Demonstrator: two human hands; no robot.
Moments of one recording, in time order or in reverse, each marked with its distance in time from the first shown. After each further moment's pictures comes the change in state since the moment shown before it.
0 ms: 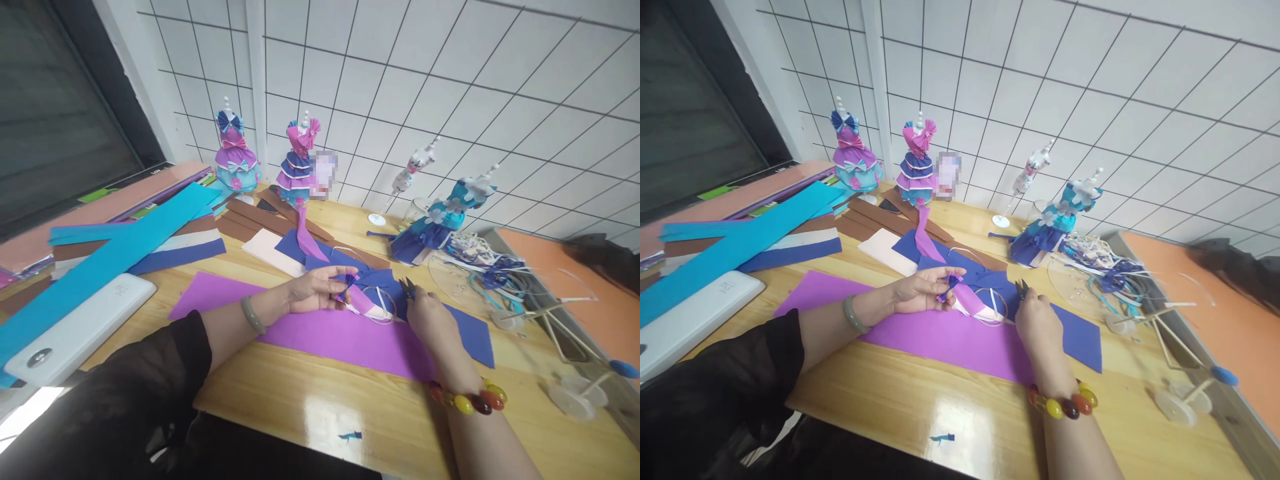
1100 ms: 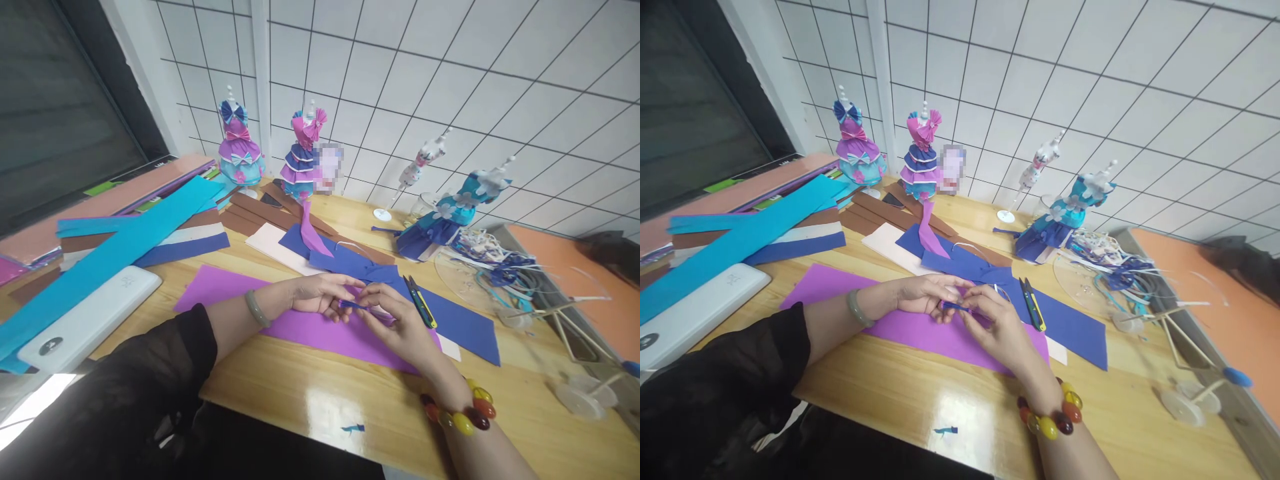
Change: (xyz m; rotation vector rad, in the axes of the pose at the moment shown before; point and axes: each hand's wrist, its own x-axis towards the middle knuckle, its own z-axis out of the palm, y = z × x) left_hand -0.002 0.002 0.004 0.234 -0.071 -0.238; right_hand -0.044 -0.057 -0.036 0.857 0.041 -0.884
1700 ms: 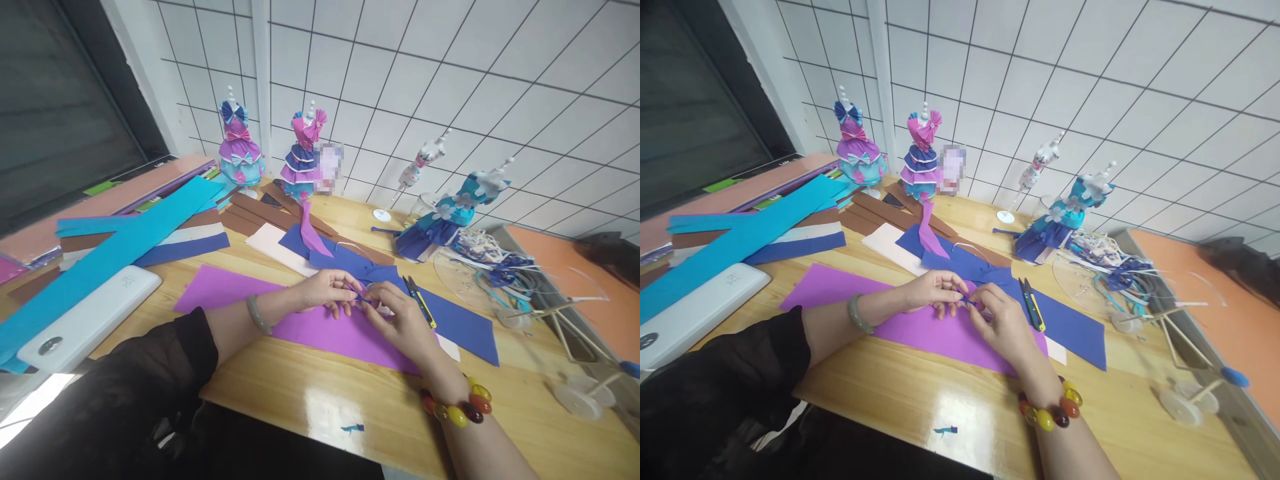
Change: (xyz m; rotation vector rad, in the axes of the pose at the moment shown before) left_hand 0.011 -0.017 -0.002 0.297 0.256 0.235; right_hand -0.001 0.013 -0.001 -0.195 0.006 0.036
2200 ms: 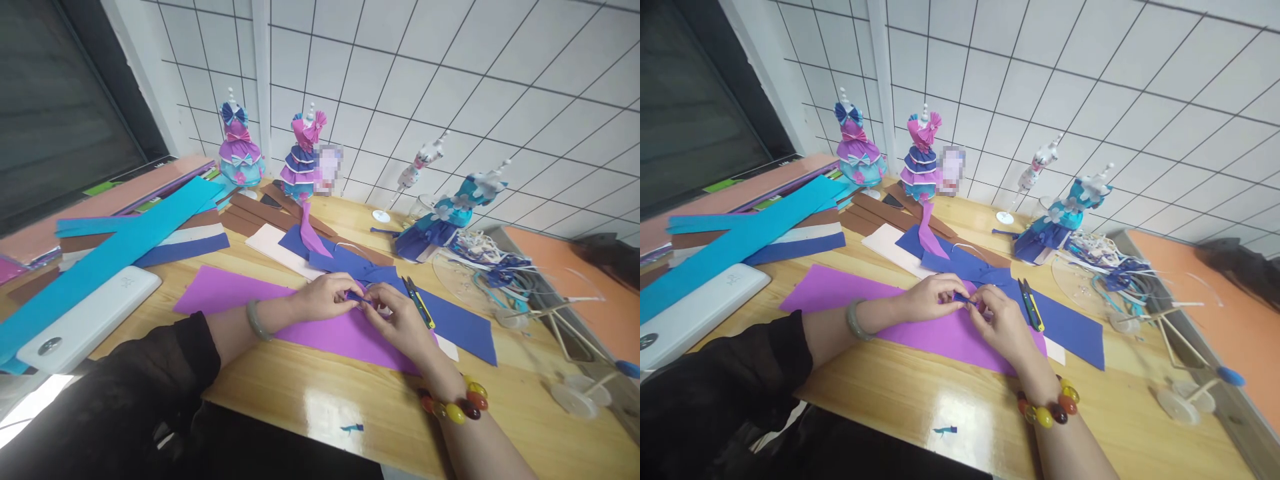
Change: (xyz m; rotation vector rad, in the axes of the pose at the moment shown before) left_hand -0.008 0.009 0.015 0.781 0.200 0.430; right_hand 0.000 0.002 0.003 0.059 0.002 0.068
